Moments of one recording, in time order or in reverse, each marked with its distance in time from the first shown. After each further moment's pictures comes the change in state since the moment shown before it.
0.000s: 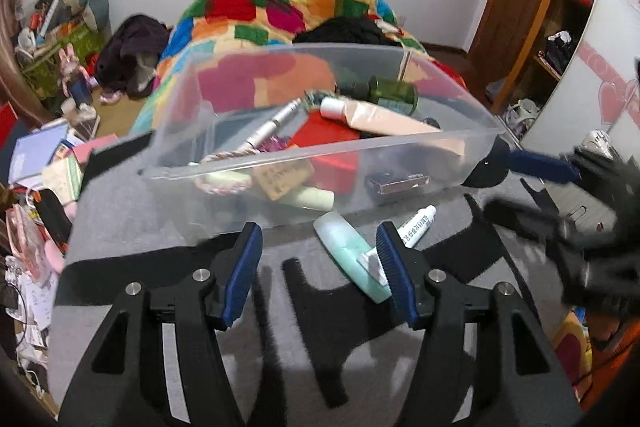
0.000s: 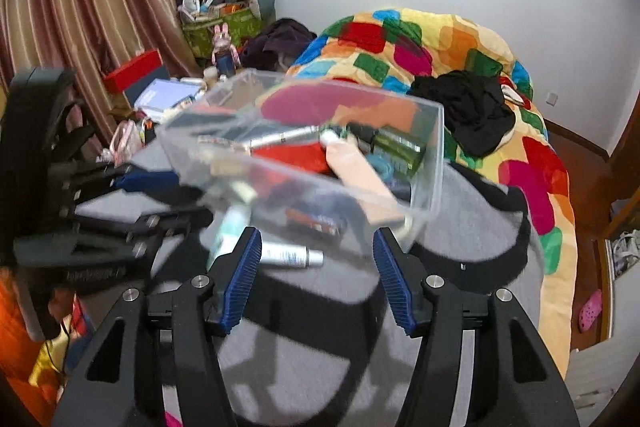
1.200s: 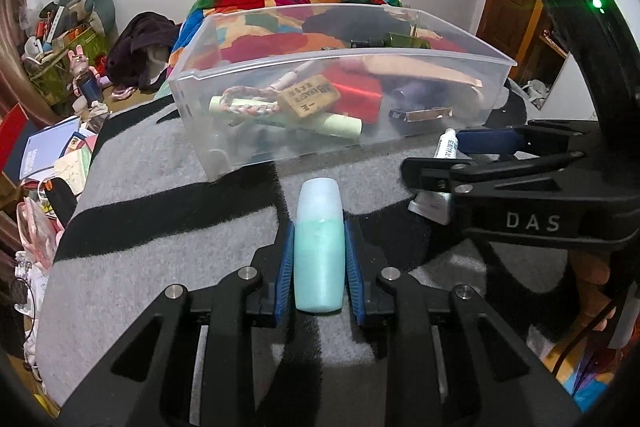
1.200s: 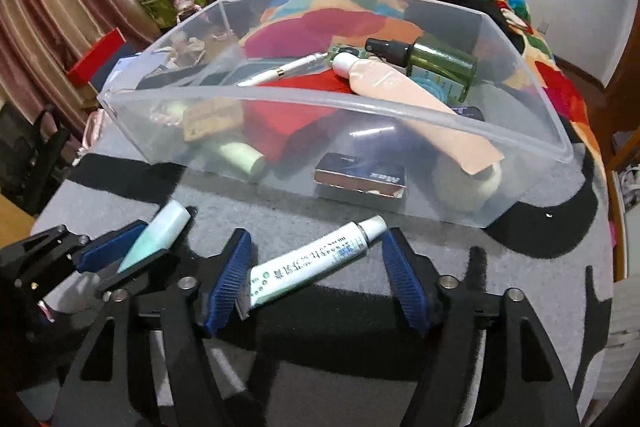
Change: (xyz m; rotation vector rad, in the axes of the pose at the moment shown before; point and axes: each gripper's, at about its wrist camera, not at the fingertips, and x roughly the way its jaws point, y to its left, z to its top) left arm -0.001 0.010 -0.055 0.050 -0.013 0.058; right arm 0.076 0.023 -0.003 0.162 0.195 -0.045
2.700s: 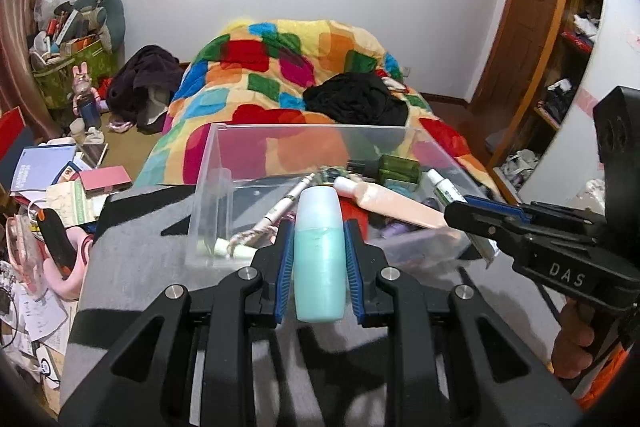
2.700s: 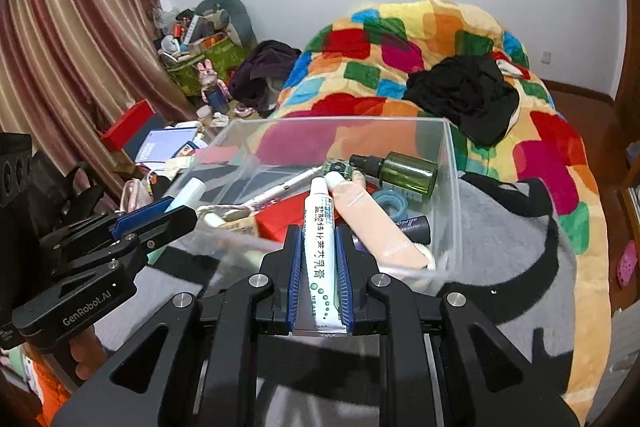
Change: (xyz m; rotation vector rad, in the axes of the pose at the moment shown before) left arm -0.029 0.010 0.088 -0.115 -0.169 -0.049; right arm -0.061 -0.036 0.043 0.062 -0.221 0.130
